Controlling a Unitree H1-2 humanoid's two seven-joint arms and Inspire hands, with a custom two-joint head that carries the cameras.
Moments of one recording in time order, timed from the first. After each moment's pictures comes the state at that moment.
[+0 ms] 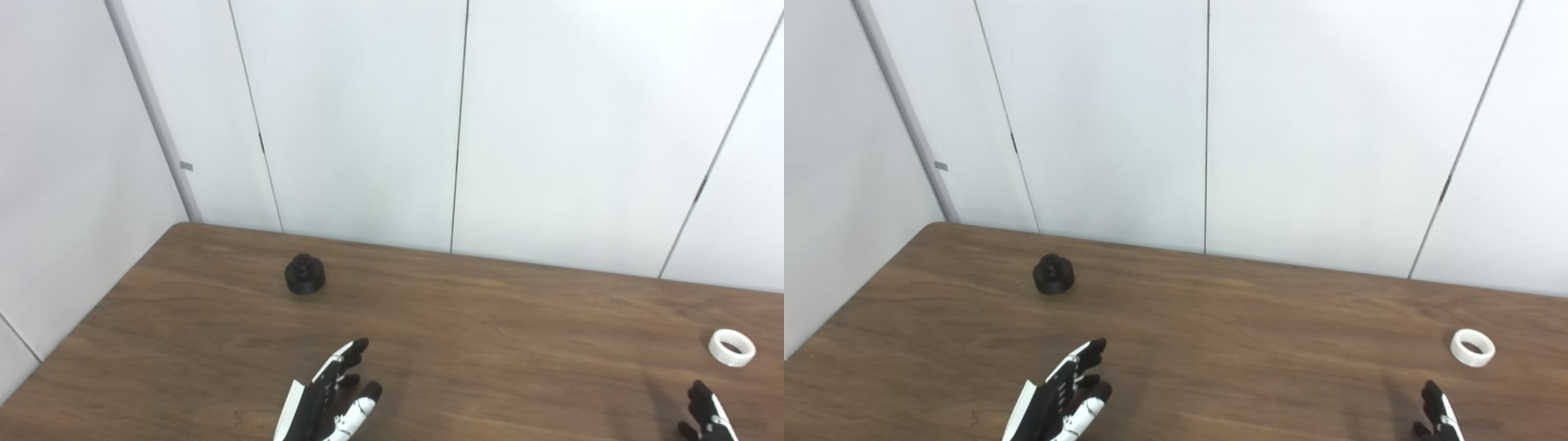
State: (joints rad) left arm 0.22 0.01 0.01 -0.22 0.20 -0.13 0.04; right arm 0.16 -0.16 -0.07 -0.18 -0.06 -0.09 0.12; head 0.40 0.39
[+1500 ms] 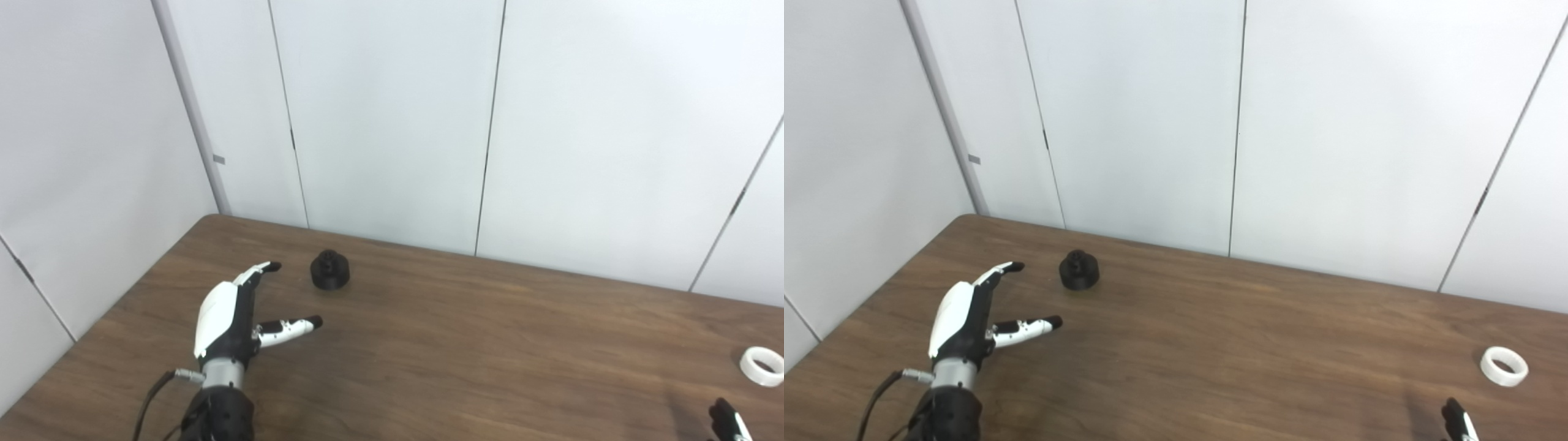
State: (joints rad) left arm -0.10 0.26 0.20 -0.21 0.57 0.39 0.09; right arm 0.17 -0.16 -0.06 -0.18 -0.09 -0.07 0.10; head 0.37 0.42
